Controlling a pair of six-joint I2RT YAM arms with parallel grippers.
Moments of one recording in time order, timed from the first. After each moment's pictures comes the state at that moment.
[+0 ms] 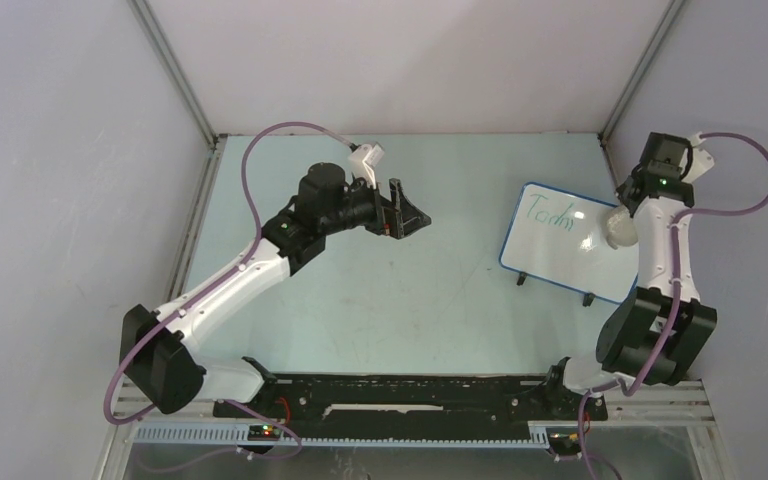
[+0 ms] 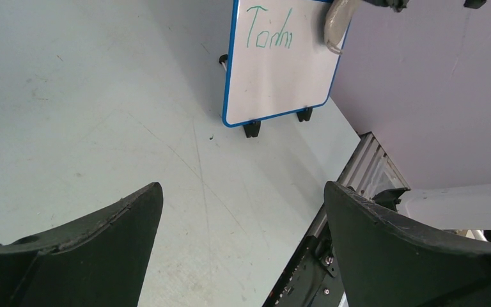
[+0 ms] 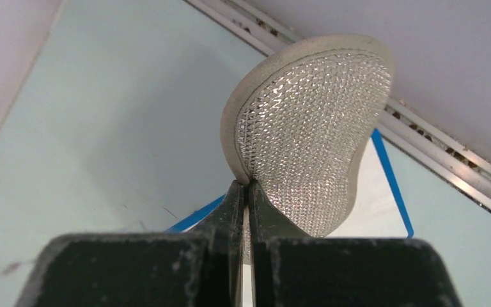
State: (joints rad) left arm -0.65 1.32 1.13 -0.10 0.37 -0.50; right arm -0.36 1.47 1.36 -0.62 0.28 0.57
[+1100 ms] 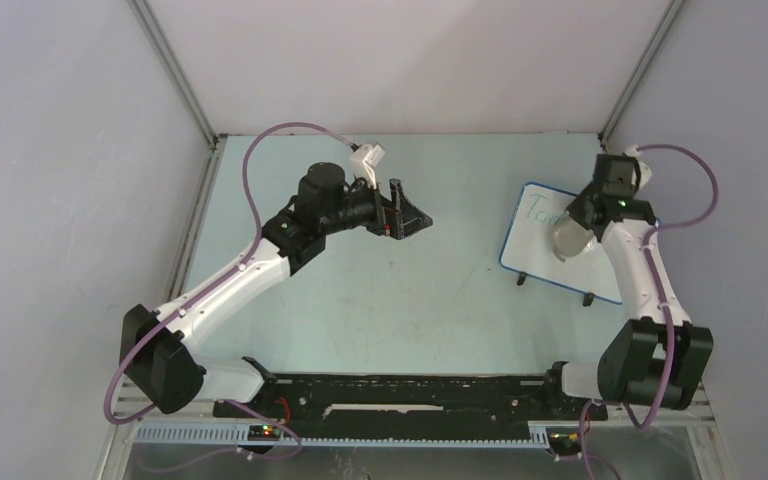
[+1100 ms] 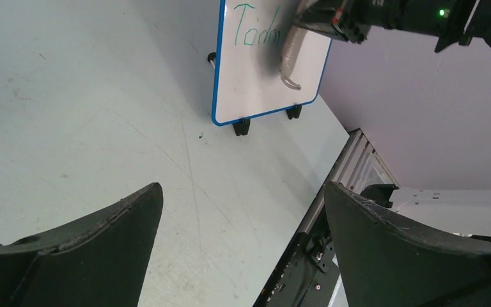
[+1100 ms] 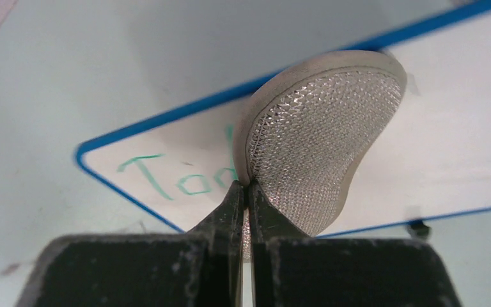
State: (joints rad) left arm -0.65 1.32 1.13 -0.09 0.40 -0.52; right arm -0.17 1.30 1.10 -0.59 0.16 0.59
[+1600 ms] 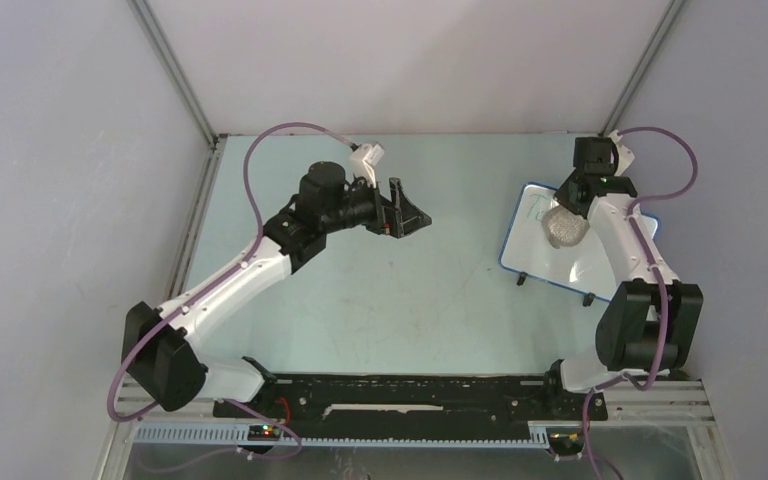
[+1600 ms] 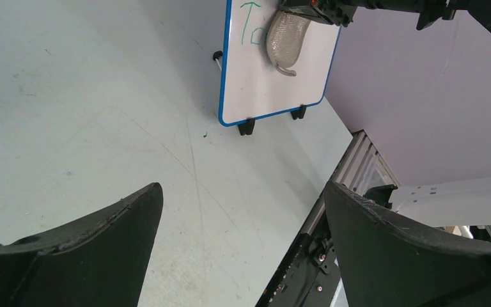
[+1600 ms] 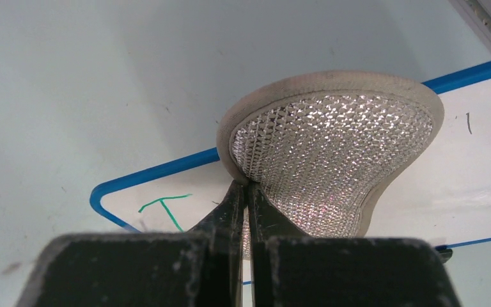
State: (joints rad) left arm -0.64 1.33 1.13 -0.09 0.40 -0.52; right arm -0.06 1.51 1.27 -0.59 0.27 0.61
